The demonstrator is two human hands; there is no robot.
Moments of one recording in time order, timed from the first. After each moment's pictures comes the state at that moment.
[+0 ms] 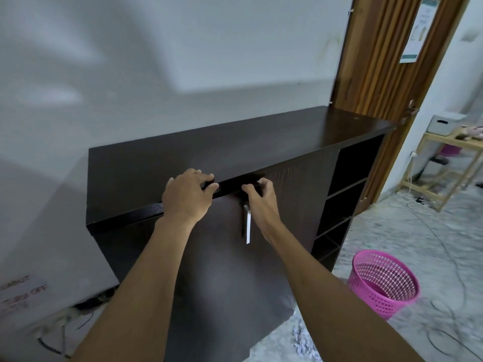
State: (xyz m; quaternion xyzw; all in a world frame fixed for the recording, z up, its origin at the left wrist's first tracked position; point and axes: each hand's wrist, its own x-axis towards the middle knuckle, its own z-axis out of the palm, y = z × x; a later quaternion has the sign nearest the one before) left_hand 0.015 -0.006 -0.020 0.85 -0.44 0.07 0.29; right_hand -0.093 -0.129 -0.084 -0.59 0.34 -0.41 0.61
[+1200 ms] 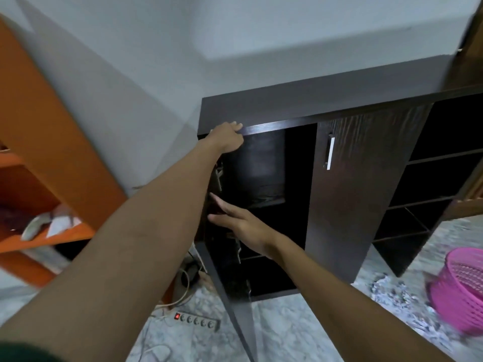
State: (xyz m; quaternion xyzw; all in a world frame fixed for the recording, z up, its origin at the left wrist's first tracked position) left_hand -0.018 0.094 0.008 0.93 -0.33 -0.05 0.15; right_hand -0.201 0.100 -0.097 -0.68 0.01 0.04 0.73
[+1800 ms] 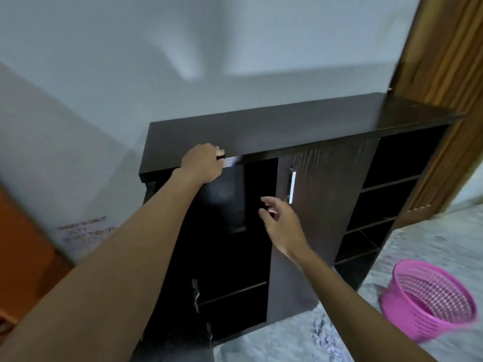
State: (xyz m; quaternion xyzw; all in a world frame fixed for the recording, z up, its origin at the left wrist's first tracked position) left_hand 0.006 0.024 0.002 0.90 -0.41 0.04 0.16; right_hand -0.179 -0.071 -0.125 -0.79 0.26 -0.29 0.47
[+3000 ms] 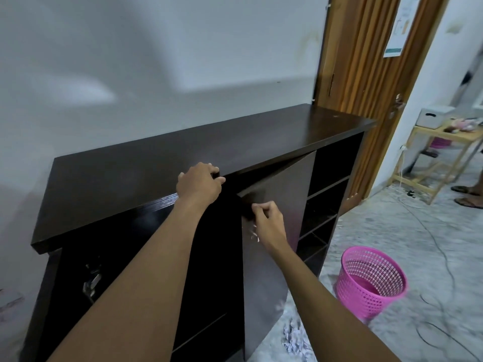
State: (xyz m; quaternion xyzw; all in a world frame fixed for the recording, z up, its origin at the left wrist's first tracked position) left_hand -0.037 -0.094 0.002 0.87 -0.42 0.01 0.26; right_hand -0.175 -0.167 -0.115 -0.63 0.38 -0.38 0.56
